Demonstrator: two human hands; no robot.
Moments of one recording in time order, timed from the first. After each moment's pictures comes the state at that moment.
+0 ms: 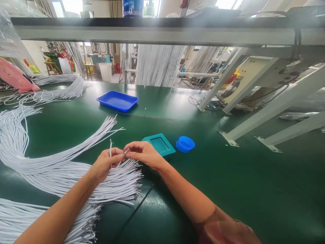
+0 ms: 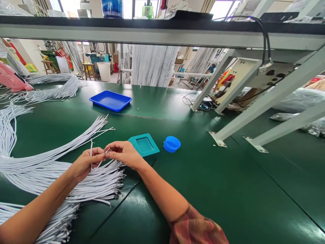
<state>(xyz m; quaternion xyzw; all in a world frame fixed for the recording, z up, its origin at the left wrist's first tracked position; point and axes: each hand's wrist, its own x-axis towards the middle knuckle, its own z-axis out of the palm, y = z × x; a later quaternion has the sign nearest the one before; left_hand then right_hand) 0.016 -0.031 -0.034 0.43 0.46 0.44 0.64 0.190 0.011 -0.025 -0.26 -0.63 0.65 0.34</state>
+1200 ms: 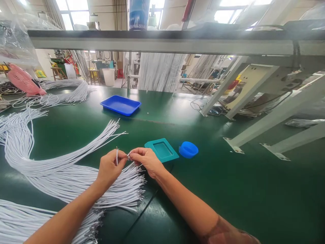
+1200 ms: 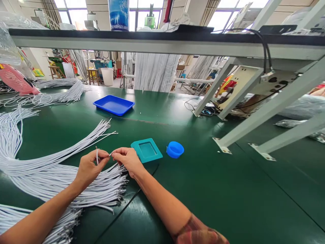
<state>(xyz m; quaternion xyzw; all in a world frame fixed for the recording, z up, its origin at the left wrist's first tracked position) 0.025 -0.037 -0.043 0.63 0.58 0.47 0.22 0.174 0.006 -0.040 -0.40 -0.55 0.63 0.38</state>
